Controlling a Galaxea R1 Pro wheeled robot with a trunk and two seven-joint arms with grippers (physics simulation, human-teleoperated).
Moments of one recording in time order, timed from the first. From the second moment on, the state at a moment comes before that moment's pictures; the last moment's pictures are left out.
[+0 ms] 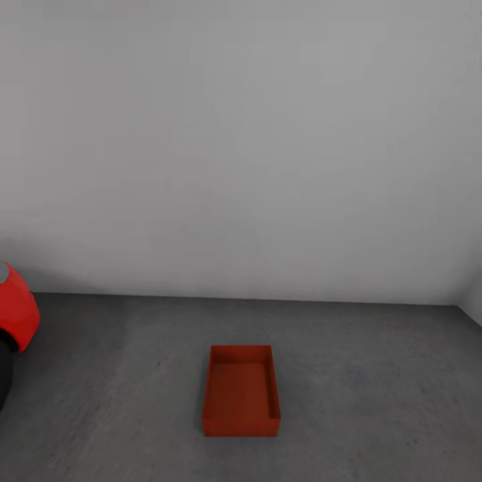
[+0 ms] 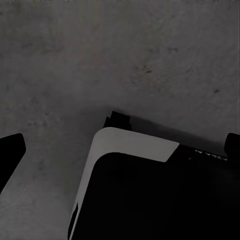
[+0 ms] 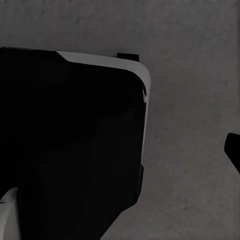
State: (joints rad) left arm -0.39 0.06 -0.10 0.00 0.39 0.10 0.04; right arm -0.11 -0.02 0.69 0.03 -0.63 -0.18 0.05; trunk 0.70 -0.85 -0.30
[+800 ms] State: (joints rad) left arm -0.39 0.06 -0.10 0.00 0.39 0.10 0.04; right arm -0.11 -0.03 0.68 0.03 -0.64 -0.19 0.04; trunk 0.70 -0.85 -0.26
